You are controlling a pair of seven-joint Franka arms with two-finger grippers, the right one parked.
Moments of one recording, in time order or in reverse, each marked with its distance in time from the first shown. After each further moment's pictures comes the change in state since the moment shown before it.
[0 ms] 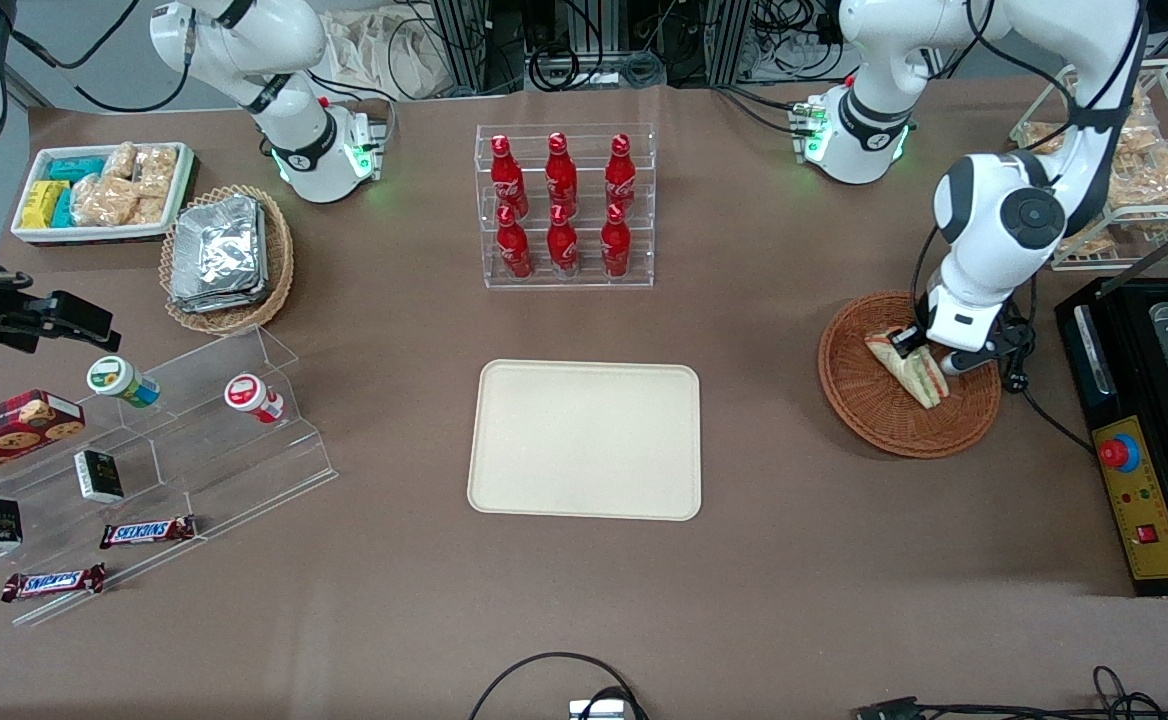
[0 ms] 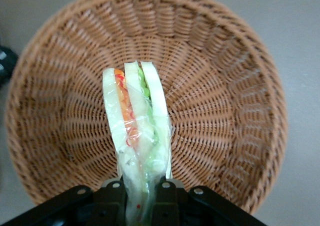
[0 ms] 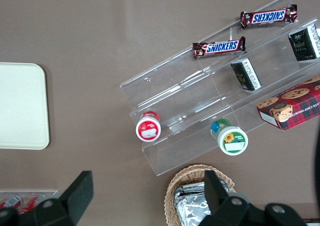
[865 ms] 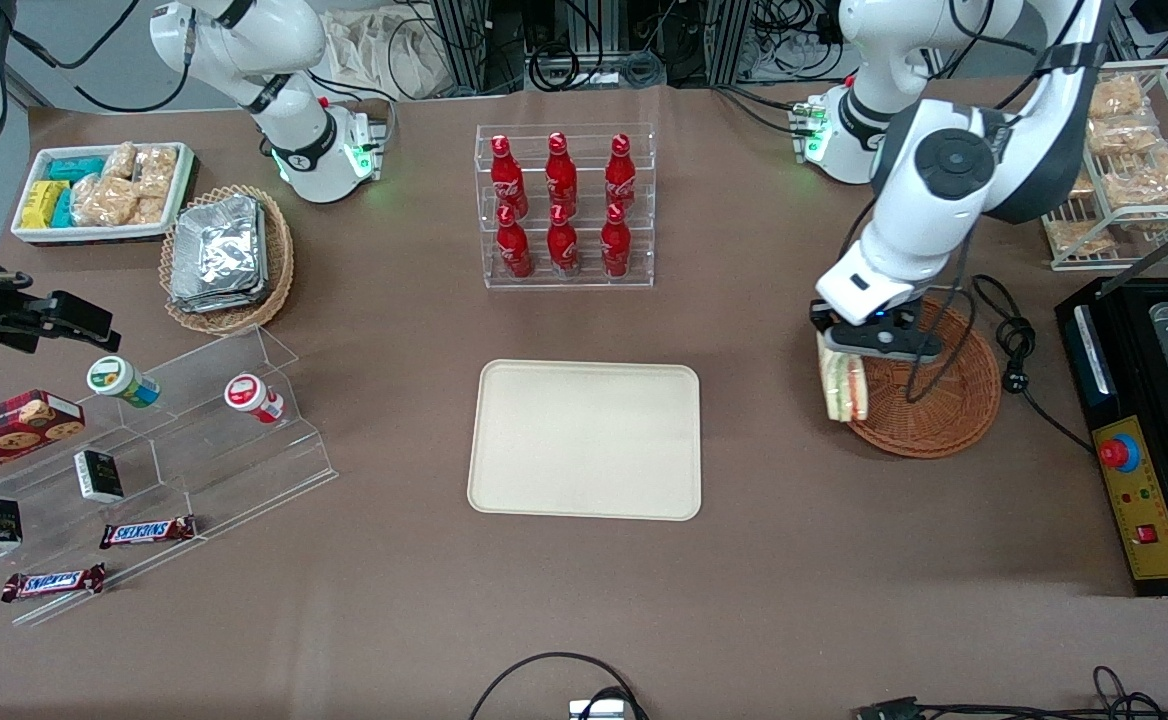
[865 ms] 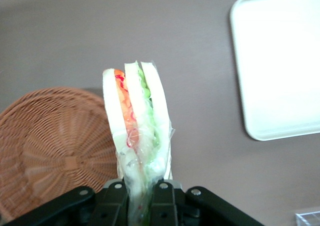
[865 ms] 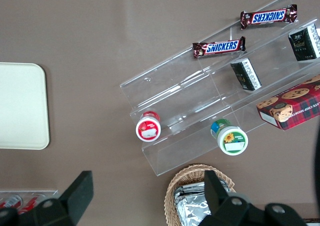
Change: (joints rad) arm -0.012 0.009 -0.336 0.346 0.004 -0.294 0.225
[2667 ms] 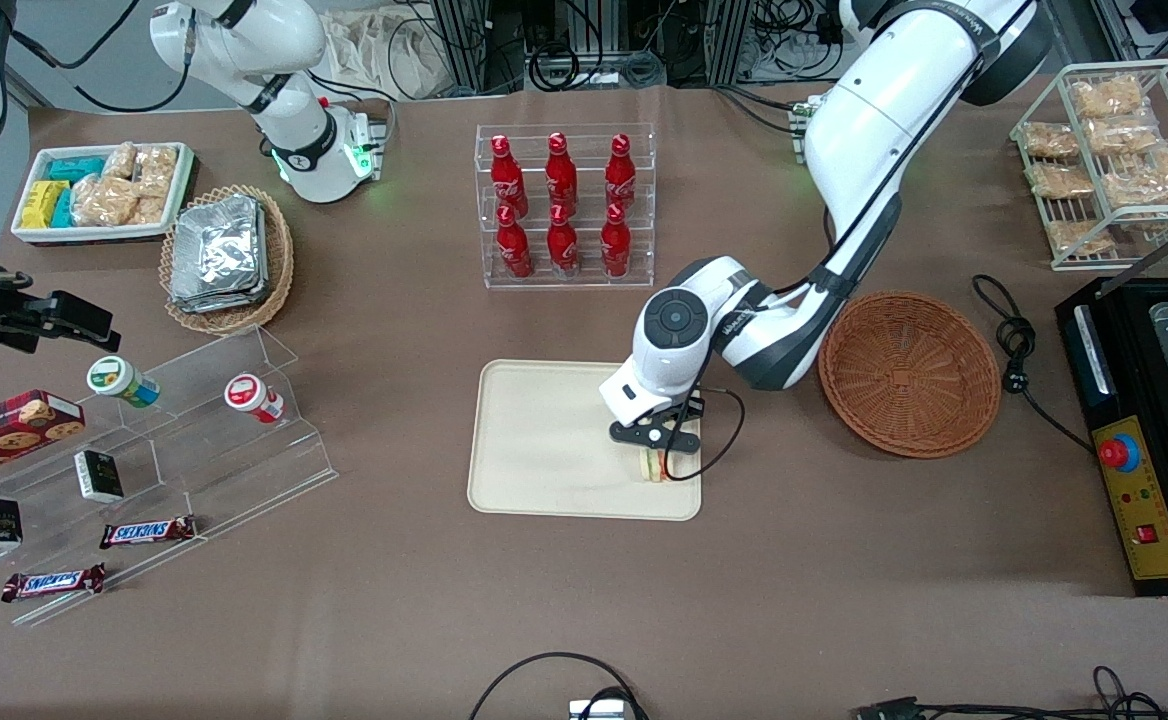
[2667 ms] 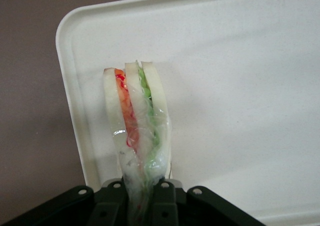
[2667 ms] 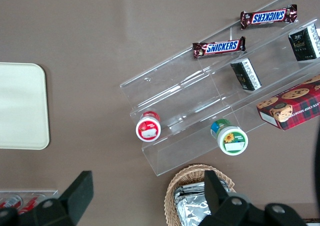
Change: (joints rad) arm -0.247 0.734 -0.086 0.592 0.300 0.005 -0.471
